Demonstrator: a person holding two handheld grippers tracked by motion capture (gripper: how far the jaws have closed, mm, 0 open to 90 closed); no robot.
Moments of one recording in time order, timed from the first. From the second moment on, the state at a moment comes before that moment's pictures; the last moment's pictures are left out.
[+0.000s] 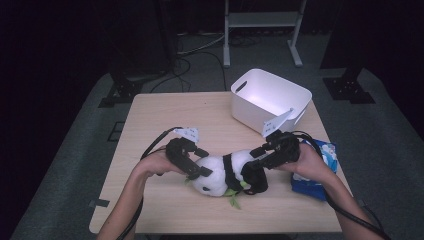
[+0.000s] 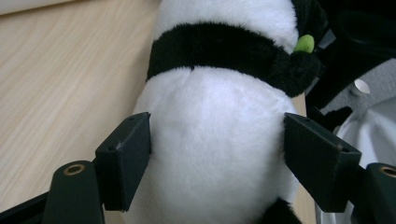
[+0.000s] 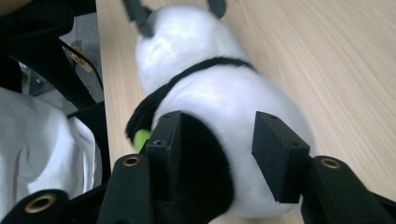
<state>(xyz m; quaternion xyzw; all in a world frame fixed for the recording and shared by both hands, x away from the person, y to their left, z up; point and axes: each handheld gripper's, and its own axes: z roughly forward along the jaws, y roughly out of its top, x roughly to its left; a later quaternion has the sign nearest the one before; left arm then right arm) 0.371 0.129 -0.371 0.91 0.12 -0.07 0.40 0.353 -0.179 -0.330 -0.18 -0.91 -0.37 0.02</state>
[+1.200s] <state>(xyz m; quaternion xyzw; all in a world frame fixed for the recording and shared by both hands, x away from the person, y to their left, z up) 0.370 0.122 -0.393 0.92 0.12 -0.11 0.36 0.372 -0.137 -0.364 -0.17 -0.94 -0.29 0.10</state>
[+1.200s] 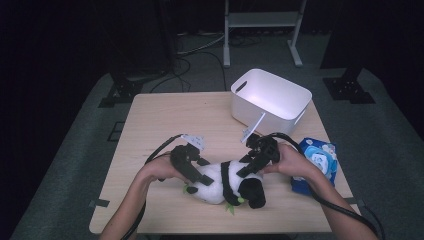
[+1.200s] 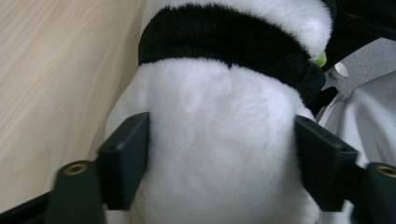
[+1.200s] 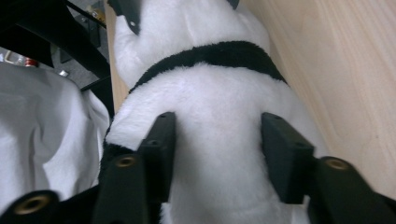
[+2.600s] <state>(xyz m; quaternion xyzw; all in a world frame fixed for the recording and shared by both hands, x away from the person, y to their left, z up) 0.377 0.121 -0.372 0.91 0.12 -0.05 0.40 0.379 -0.152 -0.350 -0.16 -0.93 -0.31 0.09</state>
